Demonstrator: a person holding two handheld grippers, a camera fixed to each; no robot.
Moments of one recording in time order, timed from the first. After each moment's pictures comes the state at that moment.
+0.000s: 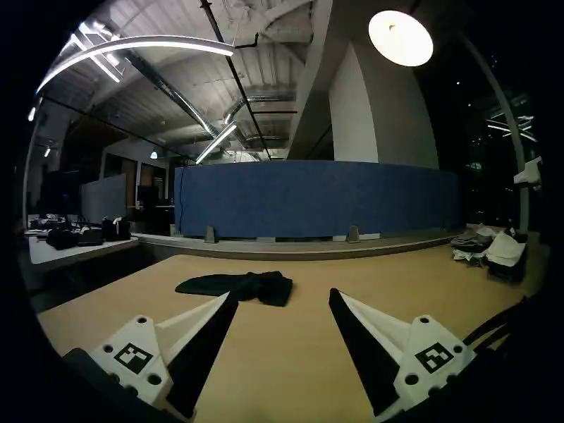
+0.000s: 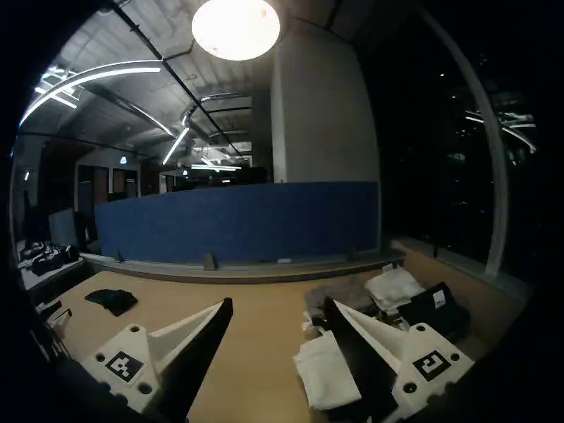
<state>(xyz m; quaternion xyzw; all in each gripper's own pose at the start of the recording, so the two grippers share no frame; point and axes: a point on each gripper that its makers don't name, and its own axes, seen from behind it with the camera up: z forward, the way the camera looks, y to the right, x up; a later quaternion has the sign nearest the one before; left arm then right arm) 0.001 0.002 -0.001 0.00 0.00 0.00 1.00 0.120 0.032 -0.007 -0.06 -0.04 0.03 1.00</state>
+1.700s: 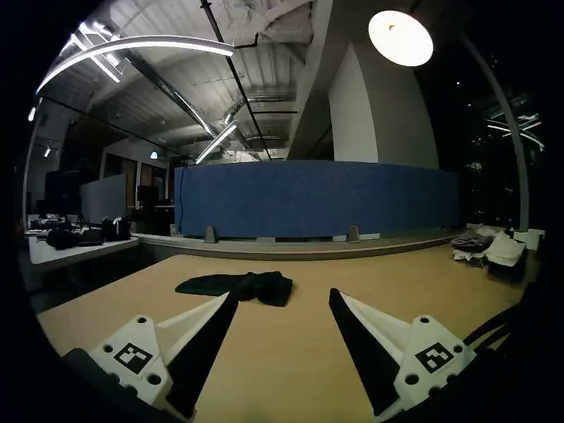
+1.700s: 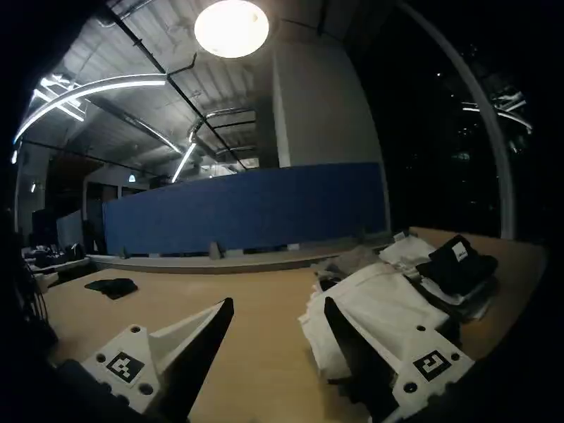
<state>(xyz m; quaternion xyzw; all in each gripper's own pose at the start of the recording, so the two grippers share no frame) 0.001 0.001 -0.001 0.00 0.00 0.00 1.00 0.003 0.030 -0.002 -0.04 0.00 0.05 1.00</state>
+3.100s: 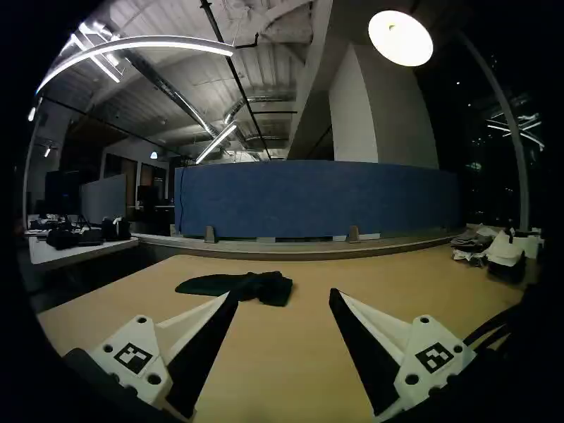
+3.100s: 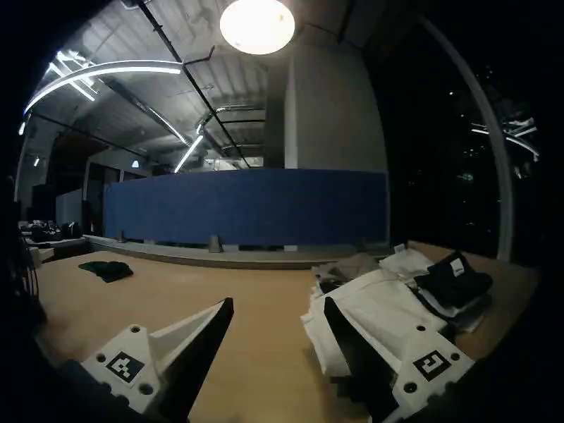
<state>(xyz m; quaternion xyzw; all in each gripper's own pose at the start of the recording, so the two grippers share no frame) 0.000 0.003 0.000 0.00 0.00 0.00 1.00 0.000 0.017 -0.002 -0.04 0.00 0.00 1.00</state>
